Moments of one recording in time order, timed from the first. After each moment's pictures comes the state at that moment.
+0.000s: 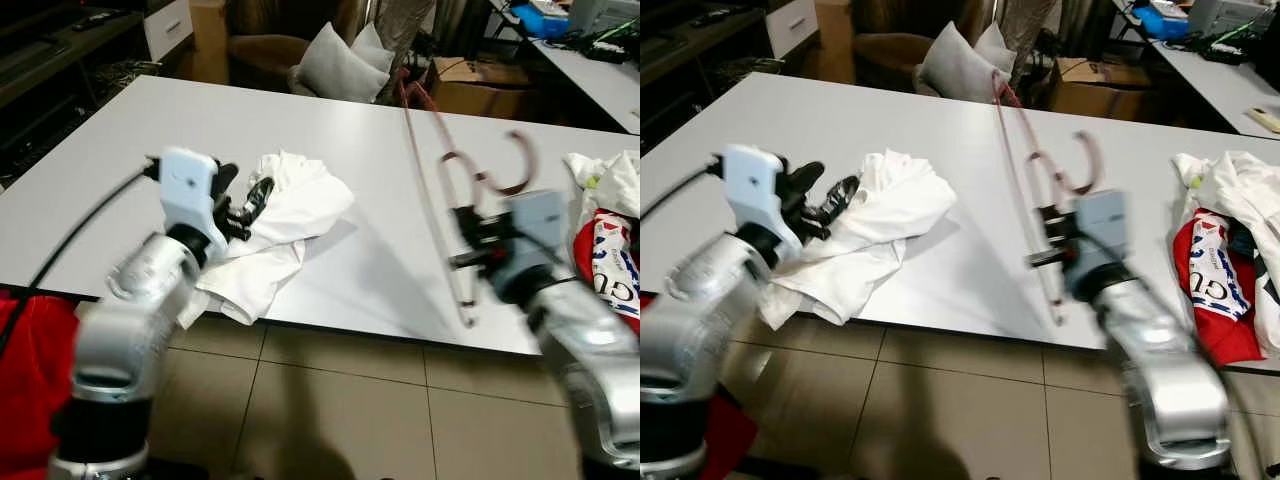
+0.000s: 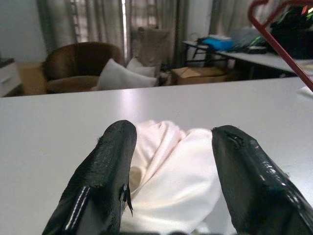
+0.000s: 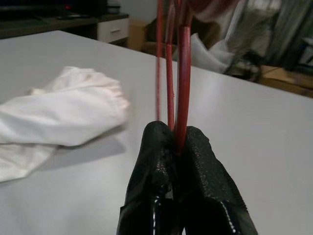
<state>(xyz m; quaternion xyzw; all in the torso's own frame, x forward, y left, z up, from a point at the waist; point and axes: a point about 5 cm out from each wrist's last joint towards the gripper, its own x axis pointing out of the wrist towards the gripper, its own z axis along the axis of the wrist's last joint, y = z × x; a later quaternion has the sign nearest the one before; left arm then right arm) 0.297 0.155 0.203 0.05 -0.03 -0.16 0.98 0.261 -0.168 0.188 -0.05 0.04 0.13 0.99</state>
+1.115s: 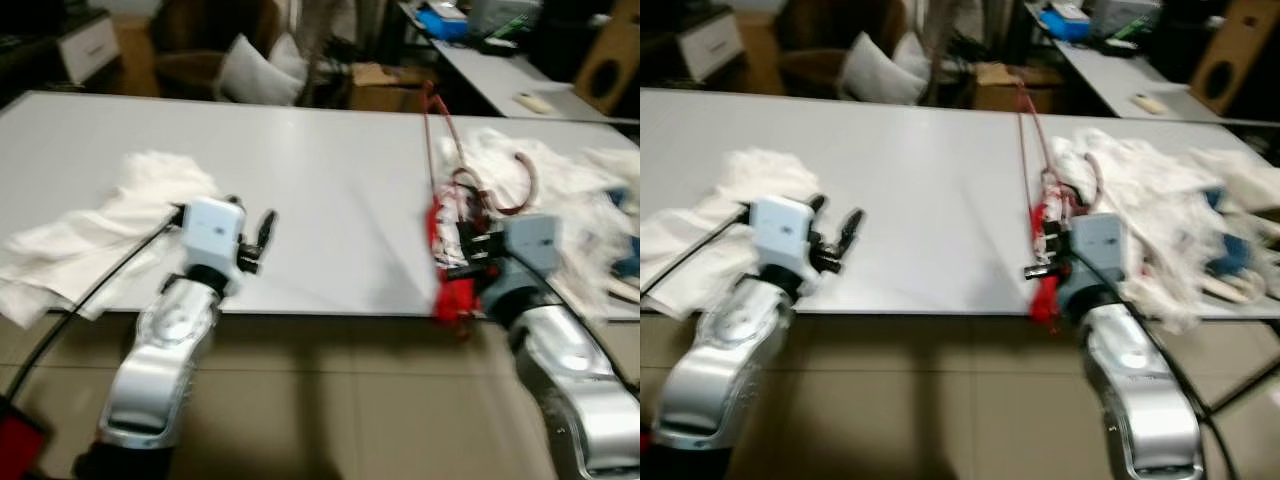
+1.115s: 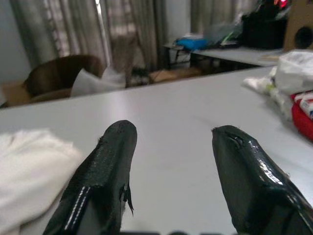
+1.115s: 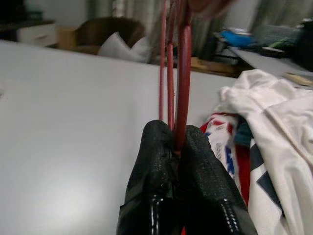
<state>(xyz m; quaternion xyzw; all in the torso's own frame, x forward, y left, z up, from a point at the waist) 0.278 0.151 0.170 0.09 -0.02 -0.10 0.99 0.252 -0.160 0.171 -0.04 0.03 0.09 0.99</state>
